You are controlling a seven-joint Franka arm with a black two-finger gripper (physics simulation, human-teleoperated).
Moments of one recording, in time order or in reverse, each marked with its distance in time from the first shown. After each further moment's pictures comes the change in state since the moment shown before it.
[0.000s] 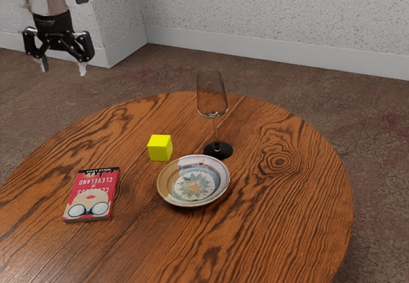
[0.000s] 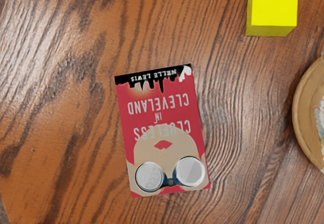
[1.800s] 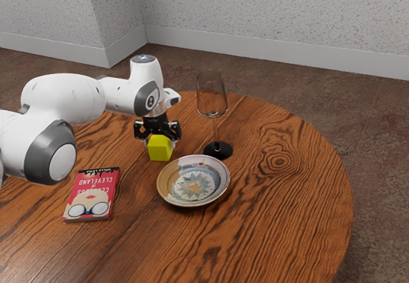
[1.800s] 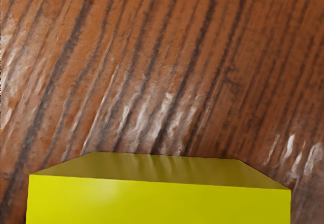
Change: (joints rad) arm 0.178 0.891 -0.139 0.266 -0.295 0.653 0.033
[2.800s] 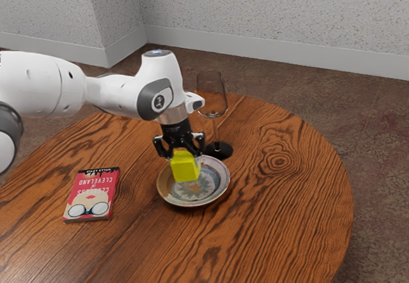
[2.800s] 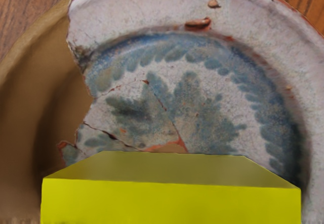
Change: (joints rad) arm -0.119 -0.423 -0.151 -0.462 -0.010 -0.008 -0.203
